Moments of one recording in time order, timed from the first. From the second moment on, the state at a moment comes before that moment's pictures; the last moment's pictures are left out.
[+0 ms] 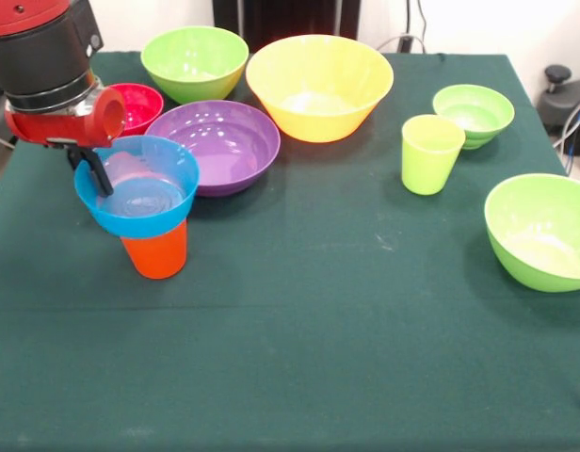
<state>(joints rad) -0.98 -0.42 0.69 1.36 -0.59 0.85 1.85</state>
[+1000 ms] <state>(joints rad) -0.99 -0.40 0.69 1.36 -0.59 0.85 1.82</state>
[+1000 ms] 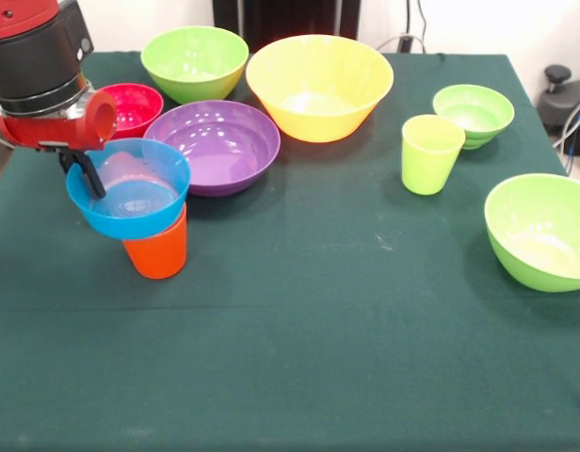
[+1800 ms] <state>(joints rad) -1.01 -0.41 0.70 1.39 -0.59 0.85 1.82</state>
